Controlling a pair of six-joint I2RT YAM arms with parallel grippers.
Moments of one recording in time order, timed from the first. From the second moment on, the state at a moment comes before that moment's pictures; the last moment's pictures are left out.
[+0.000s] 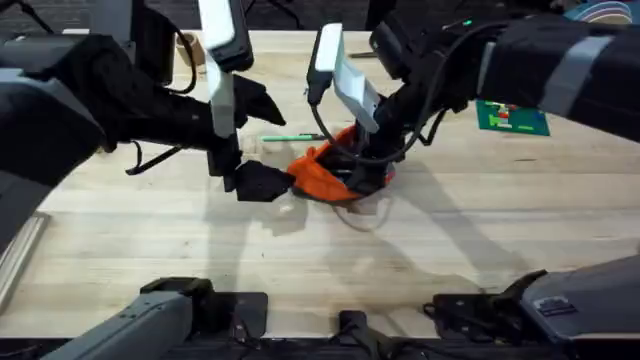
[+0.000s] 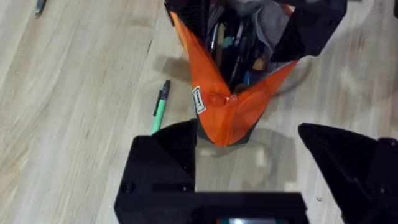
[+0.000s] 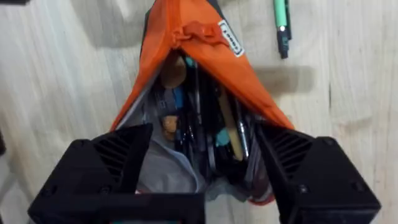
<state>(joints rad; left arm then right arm) -0.01 1.19 0.97 -1.00 0.79 1.17 0.53 1.67 1.25 -0.88 -0.34 -0.78</state>
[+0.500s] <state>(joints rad) -0.01 1.19 0.97 -1.00 0.79 1.17 0.53 1.41 1.27 -0.92 -0.34 -0.73</state>
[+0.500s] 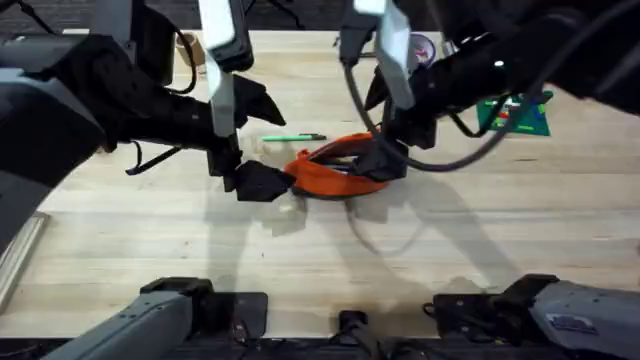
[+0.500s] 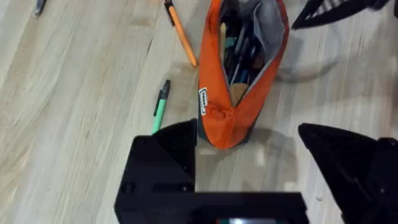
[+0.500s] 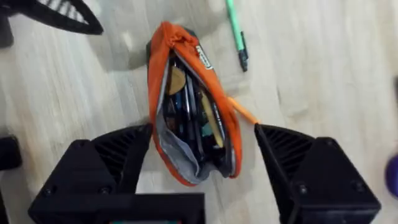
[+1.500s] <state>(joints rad) 0.02 1.37 0.97 -0.69 0.60 1.14 0.53 1.19 1.27 -0.99 -0.34 -0.66</state>
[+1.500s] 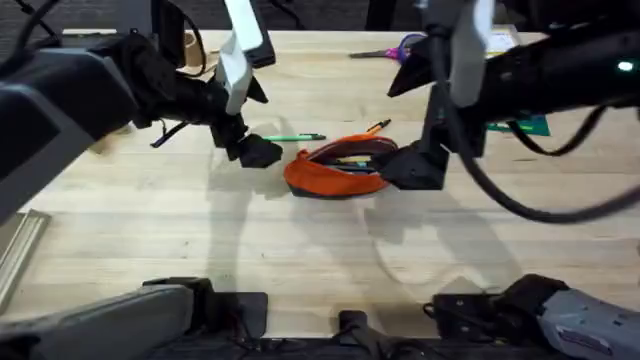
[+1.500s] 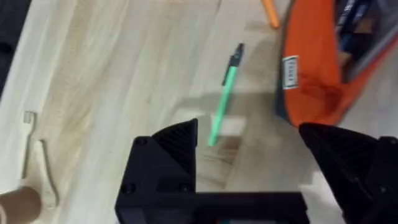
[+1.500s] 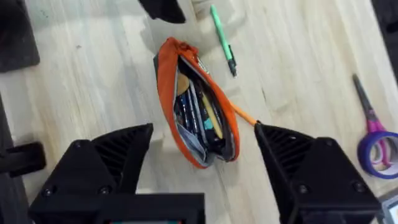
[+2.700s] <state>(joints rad) -0.06 1.83 1.31 -0.80 0.49 1.16 0.53 1.12 1.27 -1.01 -0.34 -0.66</state>
